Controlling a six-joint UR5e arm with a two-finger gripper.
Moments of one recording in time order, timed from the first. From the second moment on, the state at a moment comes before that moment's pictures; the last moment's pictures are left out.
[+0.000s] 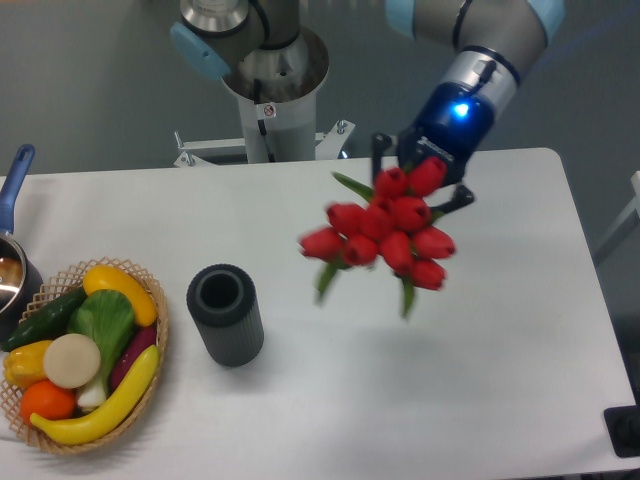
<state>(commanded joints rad) 2.91 -1.69 -1.76 -1.04 0.68 1.17</state>
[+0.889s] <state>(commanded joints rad) 2.95 -1.73 -1.76 -1.04 1.27 1.26</state>
